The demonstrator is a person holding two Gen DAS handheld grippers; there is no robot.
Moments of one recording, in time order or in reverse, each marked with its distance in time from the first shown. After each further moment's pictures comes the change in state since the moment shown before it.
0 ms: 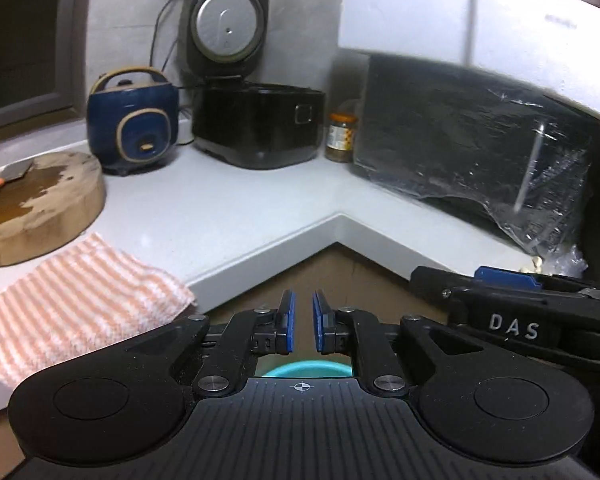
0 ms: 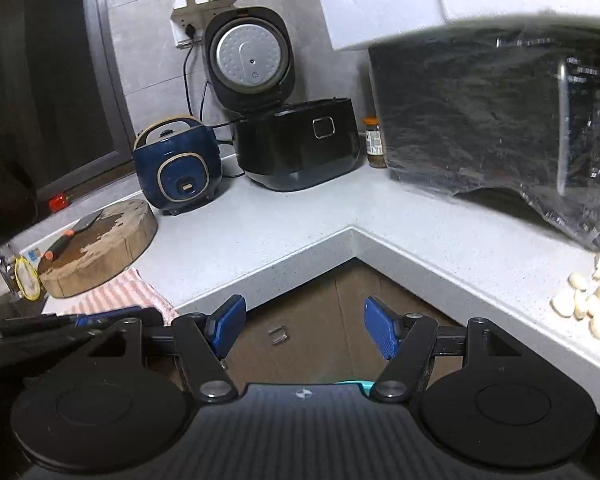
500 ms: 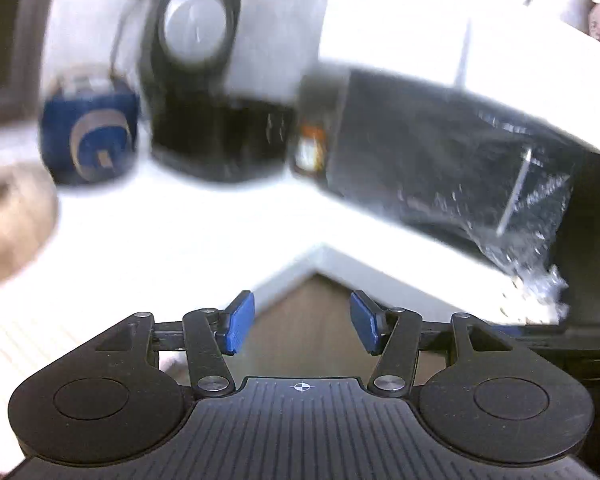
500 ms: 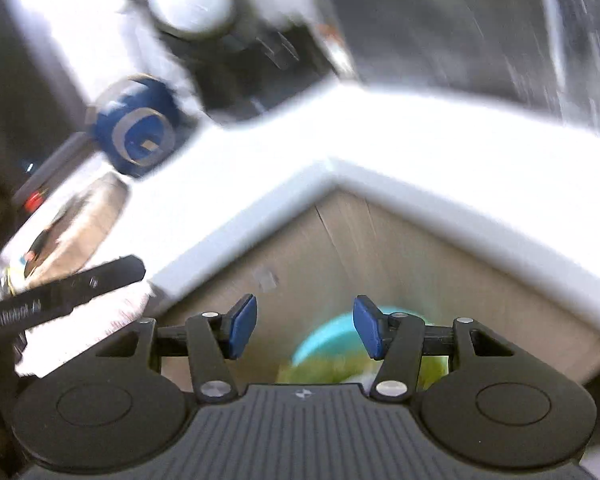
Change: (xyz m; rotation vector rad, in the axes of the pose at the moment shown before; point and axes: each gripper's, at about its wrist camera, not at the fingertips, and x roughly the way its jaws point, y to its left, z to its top) left arm 0.033 0.043 0.031 0.023 -0.062 -0.142; right arm 0.046 -0.027 -0.006 0.133 0.163 0.007
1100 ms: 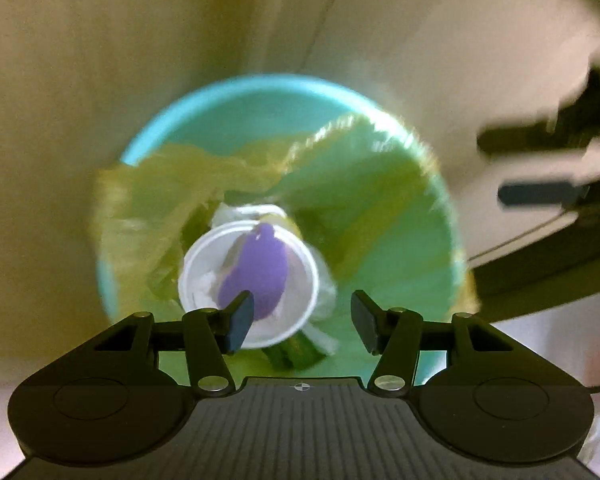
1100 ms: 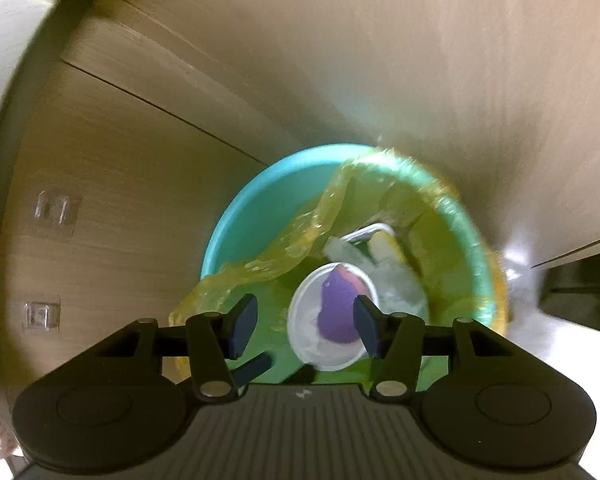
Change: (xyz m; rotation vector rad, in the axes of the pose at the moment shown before) left arm 0.250 0.040 -0.261 -0.062 0.723 -0.199; right arm 0.218 -0.131 -0.126 0.520 0.455 -0.069
